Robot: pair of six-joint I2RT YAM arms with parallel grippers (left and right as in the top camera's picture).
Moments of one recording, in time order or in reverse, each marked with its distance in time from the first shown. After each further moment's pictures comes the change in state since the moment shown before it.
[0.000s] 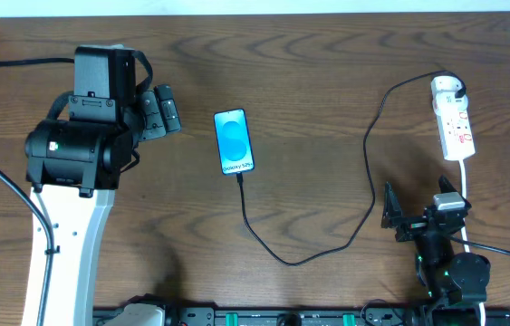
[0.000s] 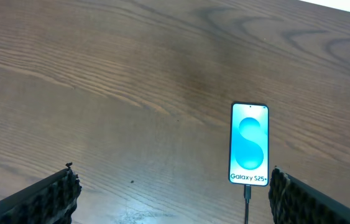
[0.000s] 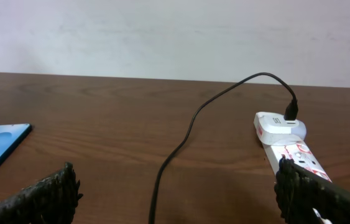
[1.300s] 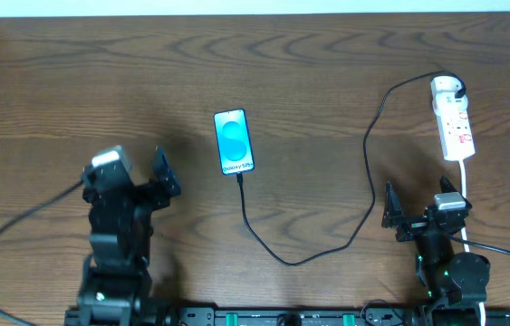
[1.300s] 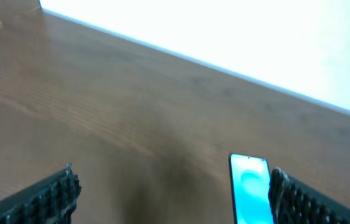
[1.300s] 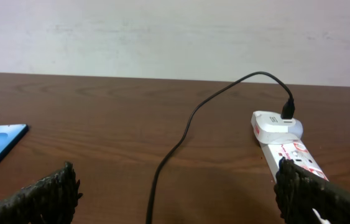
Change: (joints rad) left arm 0.055 -0.787 -1.141 0.933 -0.004 0.000; right arm 0.000 0.001 0.000 -0.001 0.009 0.003
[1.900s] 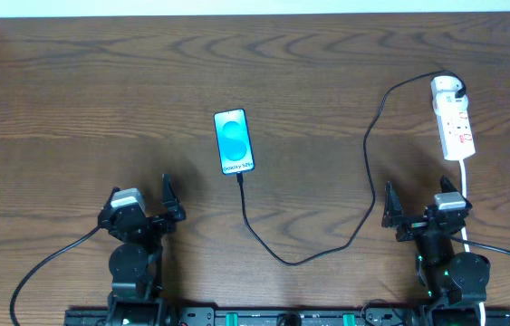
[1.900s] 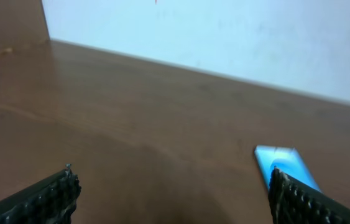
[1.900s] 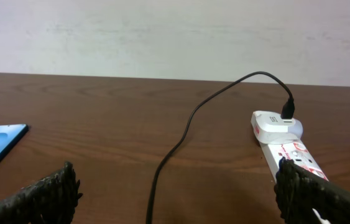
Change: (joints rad) left arm 0.021 -0.419 -0.477 0.241 0.001 0.142; right arm 0.000 0.000 0.000 0.000 0.000 0.000
